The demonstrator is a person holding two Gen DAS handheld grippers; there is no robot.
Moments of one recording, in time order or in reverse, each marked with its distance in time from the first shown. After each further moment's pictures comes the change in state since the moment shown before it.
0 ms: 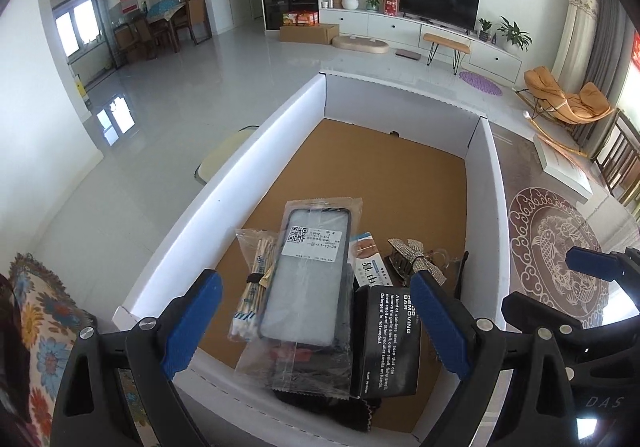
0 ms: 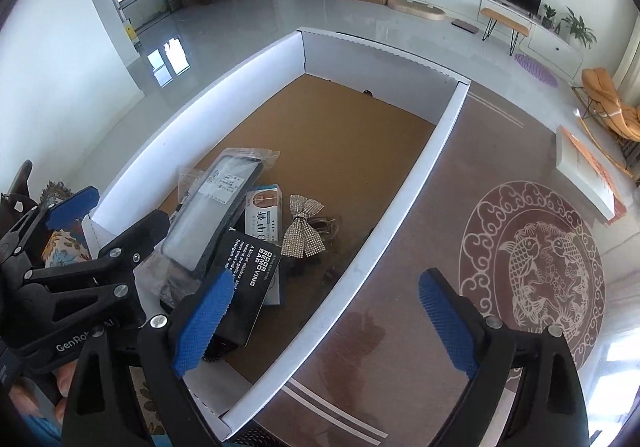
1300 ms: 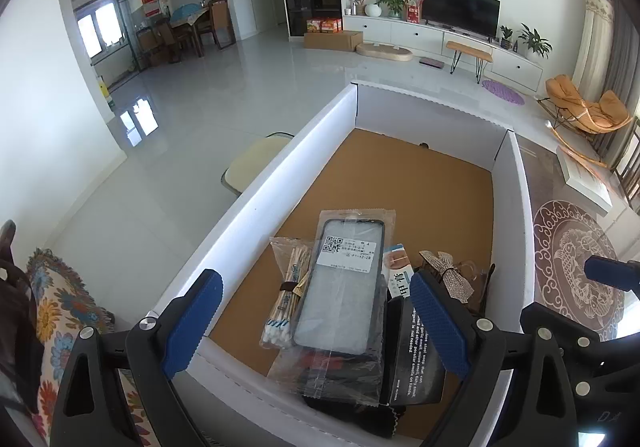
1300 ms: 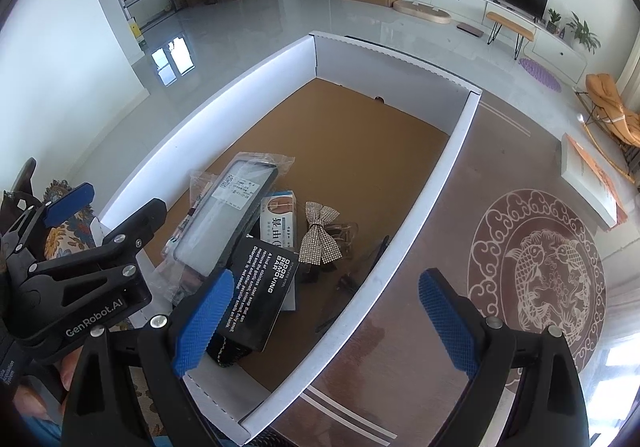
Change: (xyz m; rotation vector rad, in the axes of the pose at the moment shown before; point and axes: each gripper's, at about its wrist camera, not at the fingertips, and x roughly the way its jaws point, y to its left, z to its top) left arm -0.006 0.021 0.006 -0.022 -0.025 0.085; right arm -0.004 0.016 0.009 -0.017 -0.008 0.006
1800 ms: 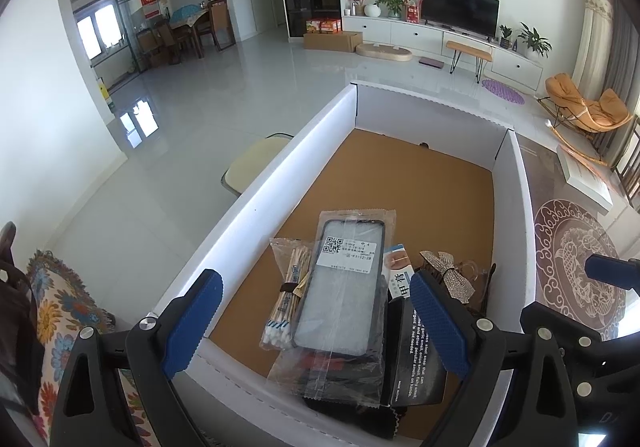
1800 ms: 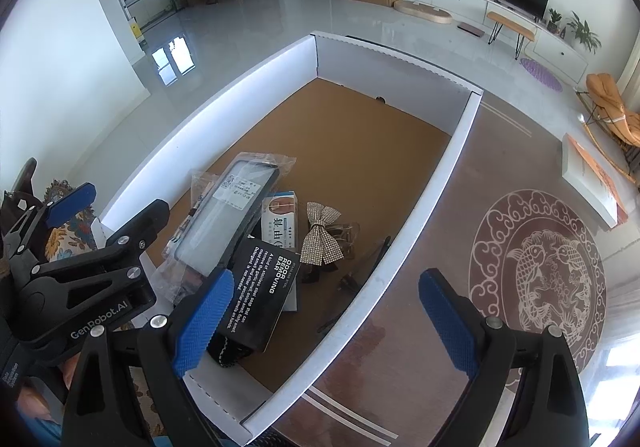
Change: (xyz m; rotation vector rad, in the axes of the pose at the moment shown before) left arm 0.001 0.000 -0.001 0.003 -0.002 0.002; right arm 0.000 0.000 0.001 -0.001 0.002 0.003
